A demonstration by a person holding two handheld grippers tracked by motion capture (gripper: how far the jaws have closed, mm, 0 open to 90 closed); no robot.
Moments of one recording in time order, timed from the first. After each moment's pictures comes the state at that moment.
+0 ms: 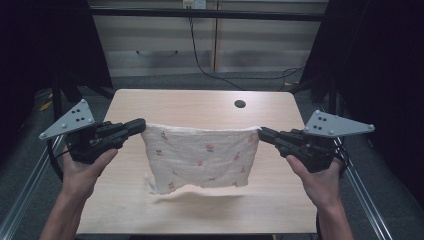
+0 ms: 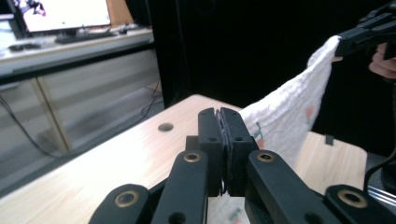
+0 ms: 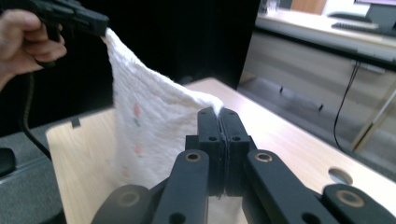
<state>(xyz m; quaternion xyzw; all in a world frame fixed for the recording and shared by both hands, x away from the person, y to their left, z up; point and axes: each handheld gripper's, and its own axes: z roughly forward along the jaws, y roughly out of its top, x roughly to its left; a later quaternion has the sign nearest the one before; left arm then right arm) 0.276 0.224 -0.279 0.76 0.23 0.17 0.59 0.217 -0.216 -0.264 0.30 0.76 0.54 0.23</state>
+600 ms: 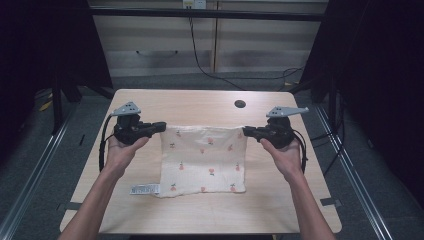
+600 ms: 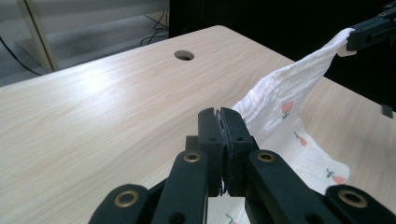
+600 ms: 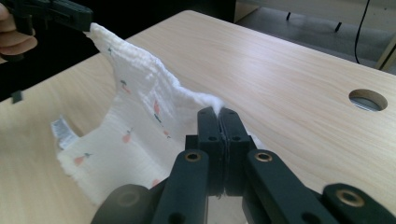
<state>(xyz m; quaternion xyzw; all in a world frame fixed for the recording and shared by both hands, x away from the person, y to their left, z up) 0.382 0.198 -0.381 0.79 0.32 0.09 0.51 0.335 -0.218 -0.370 0.39 0.78 0.48 0.14</state>
